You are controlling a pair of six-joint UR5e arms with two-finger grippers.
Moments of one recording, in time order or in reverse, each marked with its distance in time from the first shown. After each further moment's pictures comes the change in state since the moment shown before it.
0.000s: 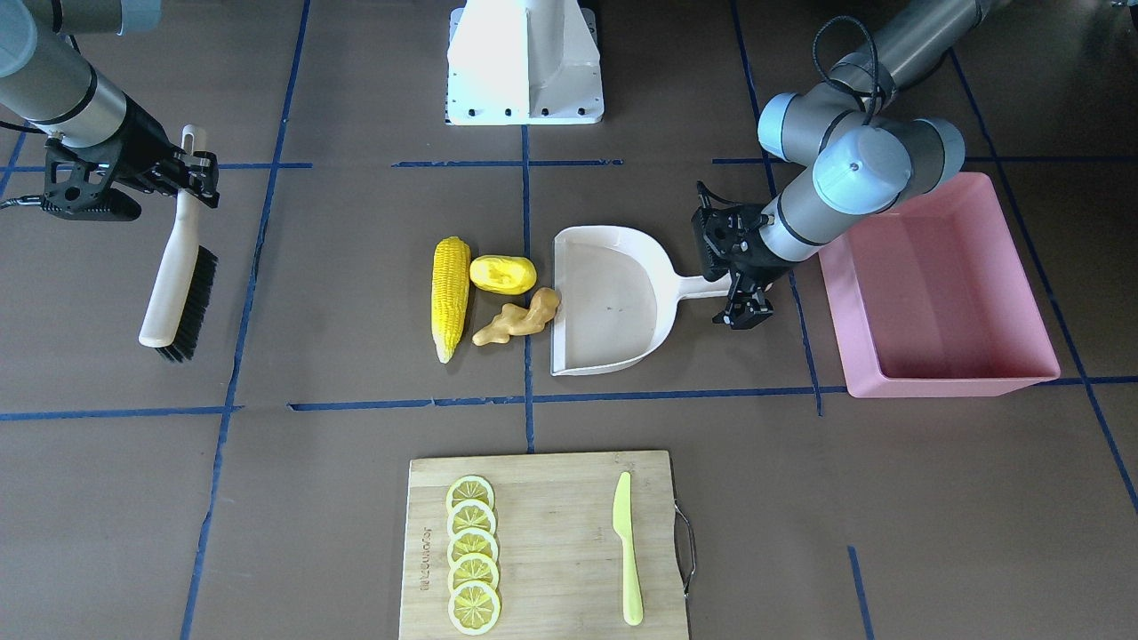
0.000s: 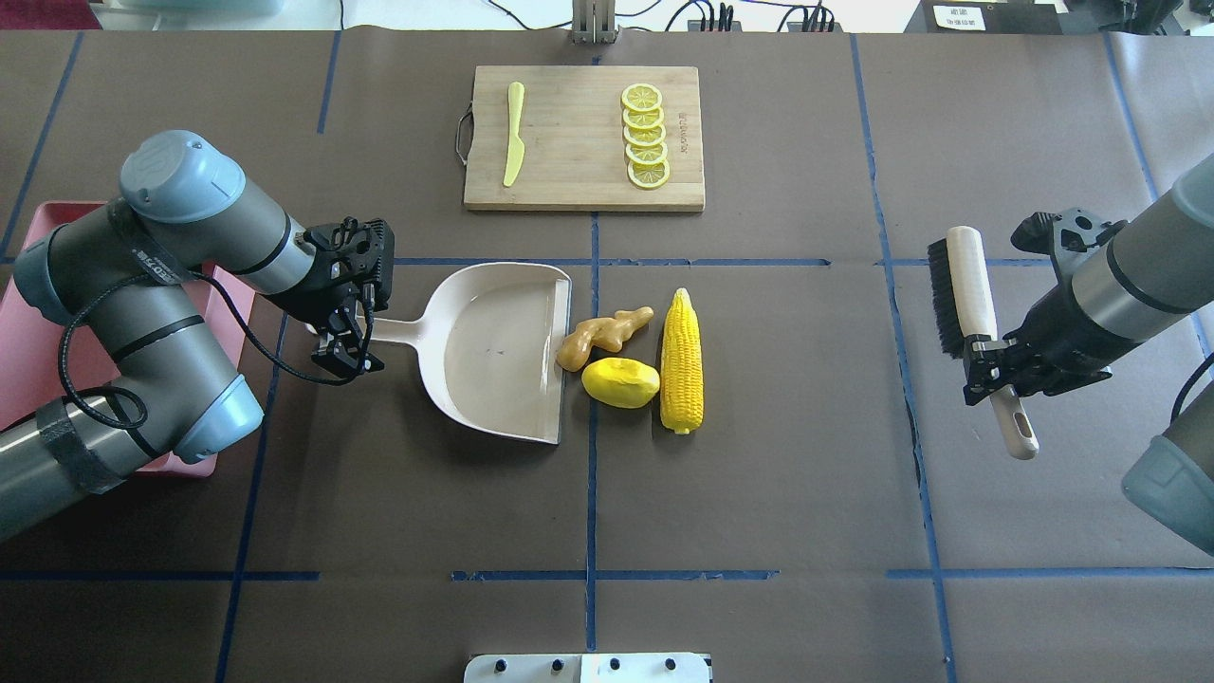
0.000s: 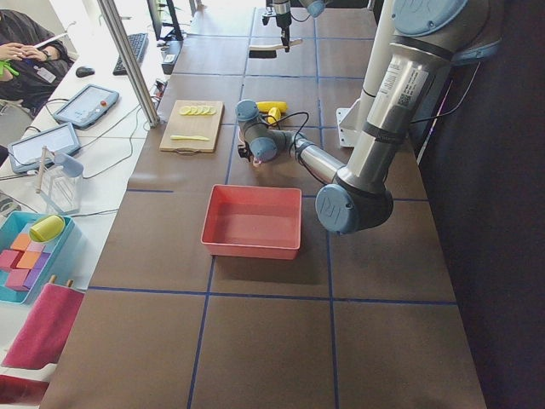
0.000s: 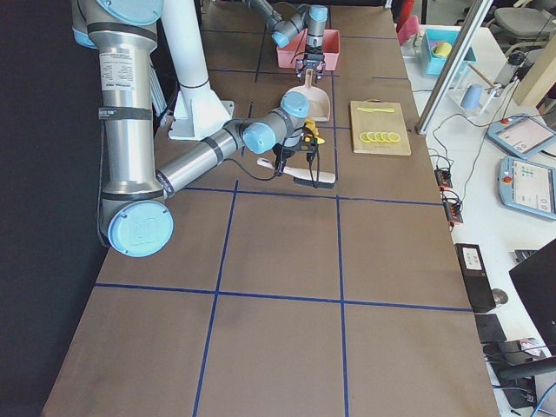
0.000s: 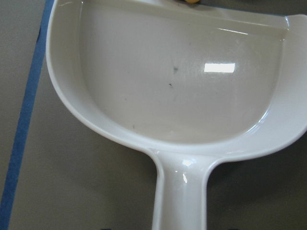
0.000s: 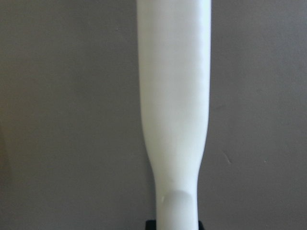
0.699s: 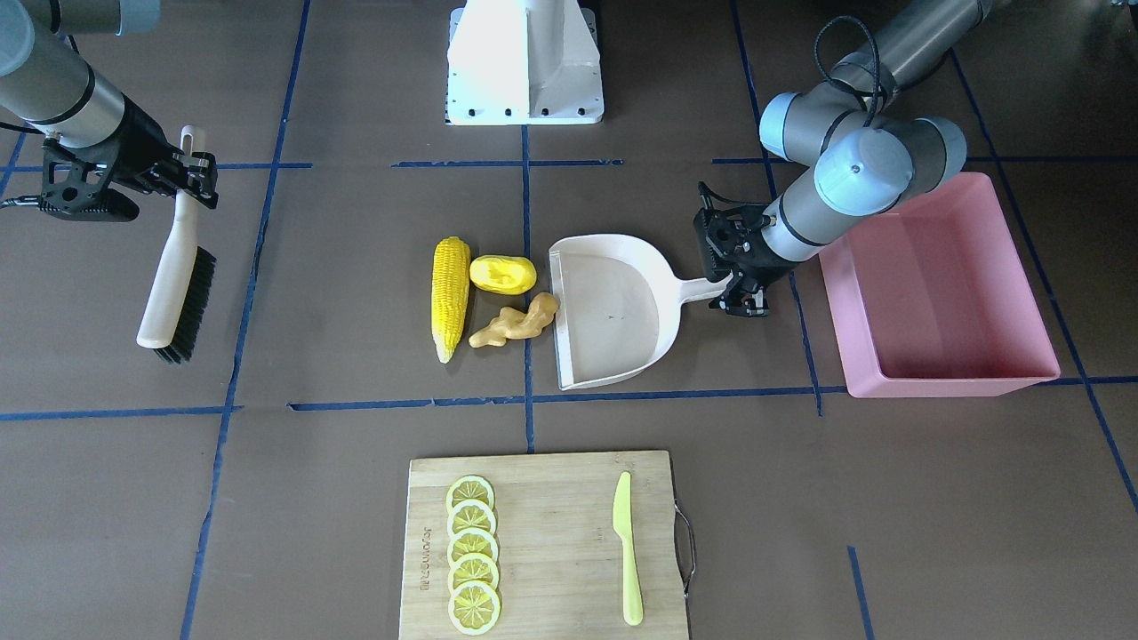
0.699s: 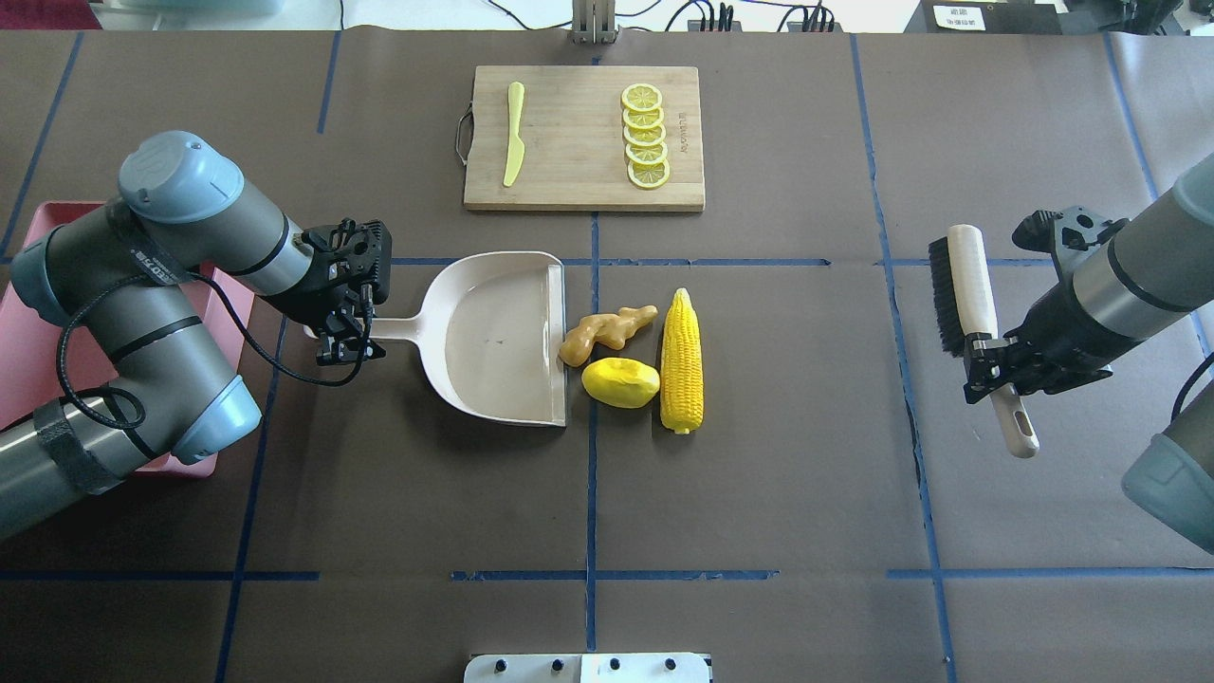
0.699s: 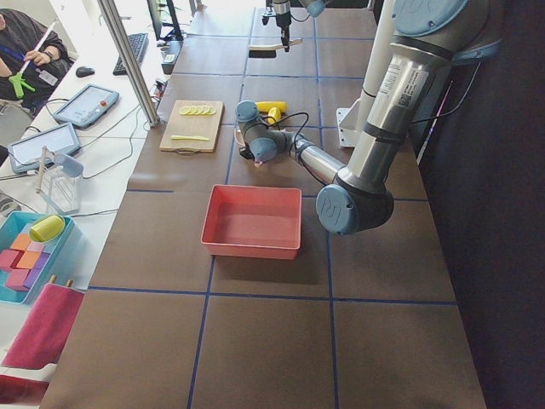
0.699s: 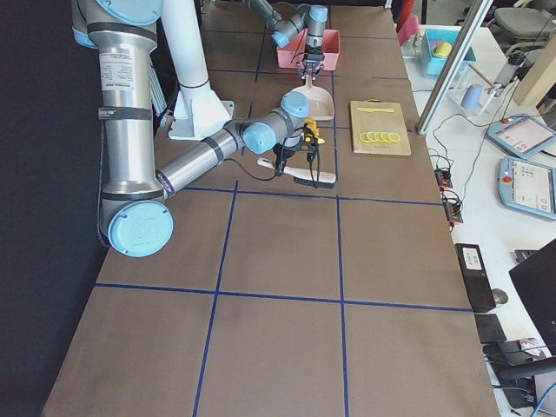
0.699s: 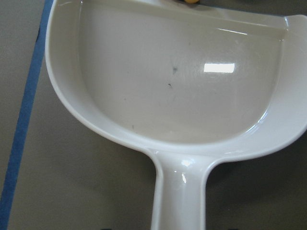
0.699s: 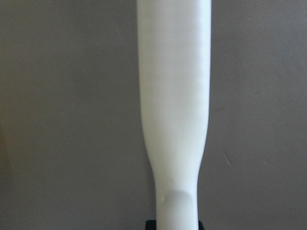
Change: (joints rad) left arm -0.001 0.003 -0.003 0.007 -0.002 0.000; right arm 0.000 0.005 -0.002 -0.001 0.000 0.000
